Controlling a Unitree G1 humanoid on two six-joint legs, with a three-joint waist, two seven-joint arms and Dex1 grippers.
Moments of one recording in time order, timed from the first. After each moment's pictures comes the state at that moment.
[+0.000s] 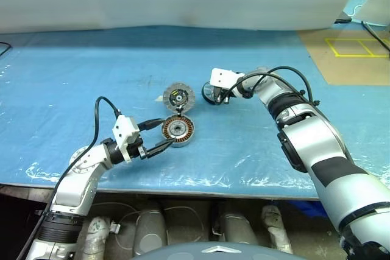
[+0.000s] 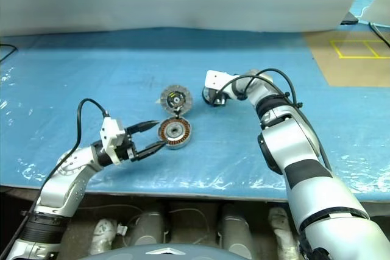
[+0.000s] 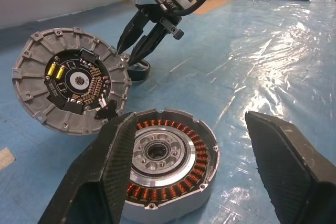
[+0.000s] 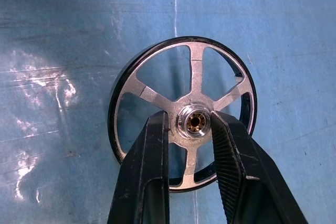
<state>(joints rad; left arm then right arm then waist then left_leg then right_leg) -0.07 0.48 -0.01 -0.13 -0.42 0.06 -0.95 -1.25 -0.32 0.34 1.33 -0.45 -0.19 0.83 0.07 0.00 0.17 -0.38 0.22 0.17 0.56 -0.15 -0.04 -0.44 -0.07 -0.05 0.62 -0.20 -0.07</state>
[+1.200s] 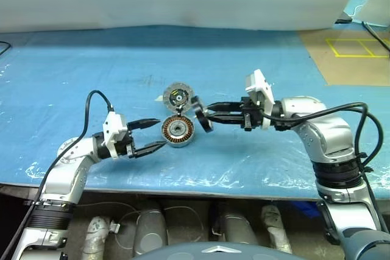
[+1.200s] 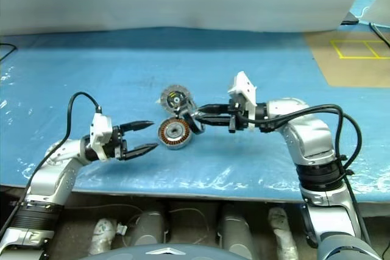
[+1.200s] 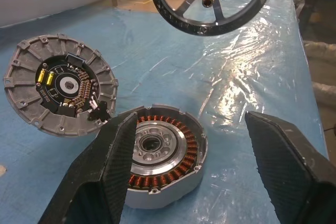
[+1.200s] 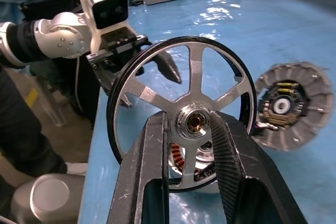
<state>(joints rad) -0.14 0.55 0.03 -0.01 -0.47 0.01 -1.18 -0.53 -0.50 0.08 -0.23 0.42 0.74 1.17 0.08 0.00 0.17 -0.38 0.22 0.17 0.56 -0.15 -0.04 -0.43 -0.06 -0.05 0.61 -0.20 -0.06</state>
